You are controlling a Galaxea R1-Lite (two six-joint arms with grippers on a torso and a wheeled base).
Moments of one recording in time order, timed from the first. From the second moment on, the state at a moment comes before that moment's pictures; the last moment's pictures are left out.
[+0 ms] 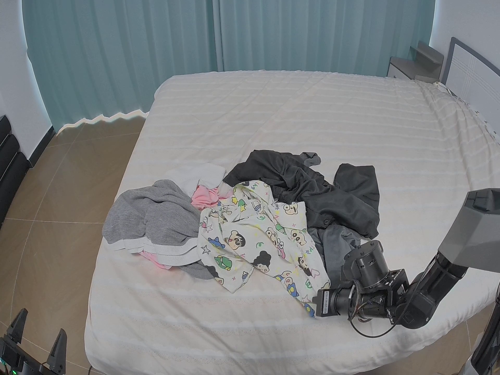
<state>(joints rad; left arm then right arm) 0.00 0.02 -0.02 0.02 0.00 0.00 0.64 2.08 -0.55 -0.73 -0.05 0.56</state>
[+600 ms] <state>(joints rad) 0.00 0.02 -0.02 0.02 0.00 -0.01 0.60 2.10 -0.68 -0.82 -0.08 0.55</state>
